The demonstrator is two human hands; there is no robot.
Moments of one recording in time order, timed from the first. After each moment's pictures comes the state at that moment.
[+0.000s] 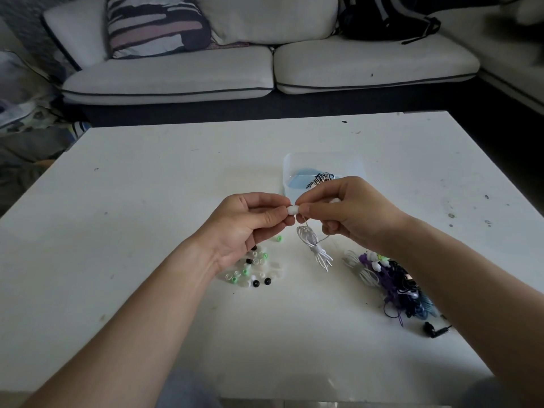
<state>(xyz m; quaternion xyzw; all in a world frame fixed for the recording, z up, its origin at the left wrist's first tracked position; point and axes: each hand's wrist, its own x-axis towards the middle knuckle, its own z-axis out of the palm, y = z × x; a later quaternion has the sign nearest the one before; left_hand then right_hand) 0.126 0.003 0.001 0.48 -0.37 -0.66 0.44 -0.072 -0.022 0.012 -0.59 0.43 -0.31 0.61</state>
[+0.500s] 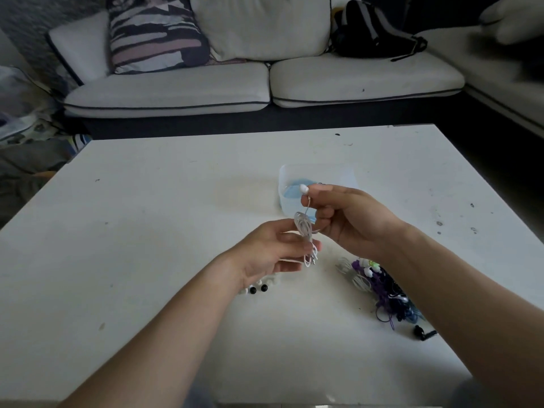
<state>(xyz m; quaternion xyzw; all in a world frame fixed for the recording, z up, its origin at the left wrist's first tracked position) 0.098 0.007 -0.018 0.49 -0.48 -0.68 0.27 -0.076 -0.028 0.008 -0.37 0.38 -0.40 0.75</state>
